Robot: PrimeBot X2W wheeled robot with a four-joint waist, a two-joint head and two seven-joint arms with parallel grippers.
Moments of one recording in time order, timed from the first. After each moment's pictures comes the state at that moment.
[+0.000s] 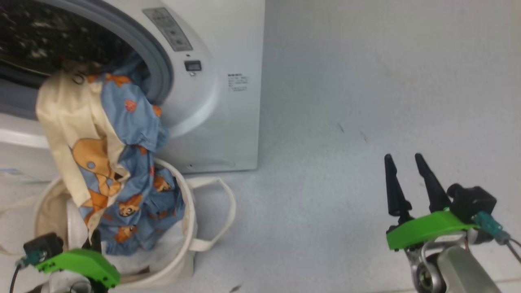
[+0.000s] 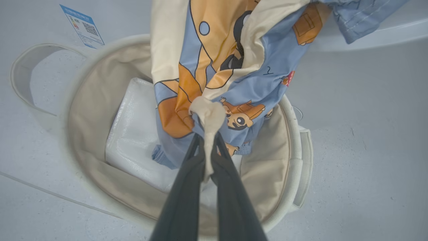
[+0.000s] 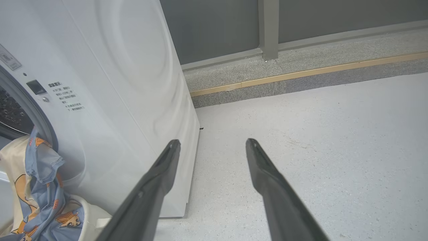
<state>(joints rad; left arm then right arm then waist) -0.46 0.22 -0.07 1.07 -0.61 -0.12 -0.16 -0.21 -0.18 0.21 0.22 0.42 0.13 -0.25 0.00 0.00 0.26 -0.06</state>
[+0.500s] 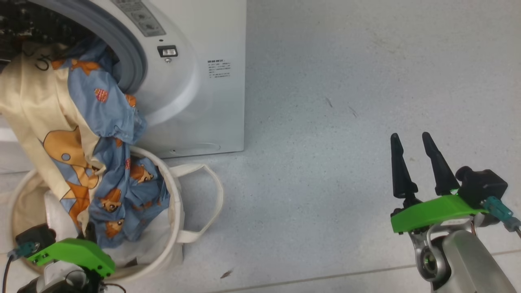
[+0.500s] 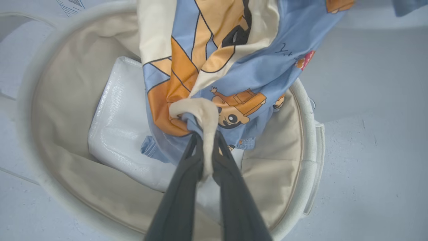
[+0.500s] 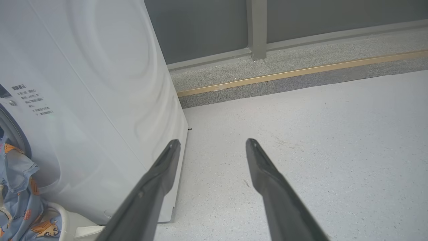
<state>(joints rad) -0.58 0.22 -0.15 1.23 -0.70 -0.12 -0.20 -0.27 -0.19 0.20 0.20 0.42 0.13 -0.25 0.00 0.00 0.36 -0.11</state>
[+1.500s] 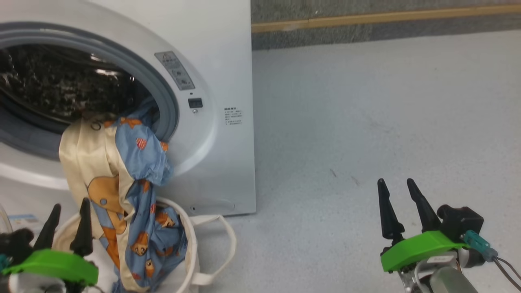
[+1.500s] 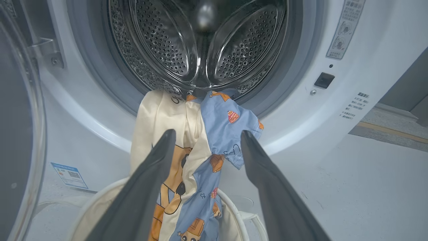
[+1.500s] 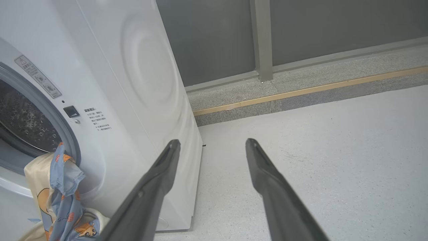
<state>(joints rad) -0.28 0.35 -0.09 0.60 -0.61 -0.12 -0.25 -0.15 -0.16 0.22 0.27 0.42 0.13 -0.25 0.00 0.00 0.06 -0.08</state>
